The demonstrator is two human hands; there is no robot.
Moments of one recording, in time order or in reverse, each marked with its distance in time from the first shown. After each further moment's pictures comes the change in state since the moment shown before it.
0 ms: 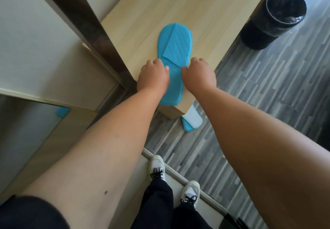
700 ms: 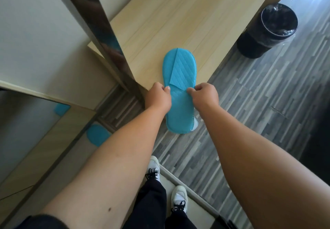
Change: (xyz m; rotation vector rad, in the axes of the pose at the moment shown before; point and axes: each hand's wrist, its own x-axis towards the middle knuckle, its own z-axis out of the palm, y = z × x) left_hand -0.047 0.000 0.018 -0.494 -0.161 -0.317; right_hand -0.039 0.032 -0.002 0.447 -0.105 0.310
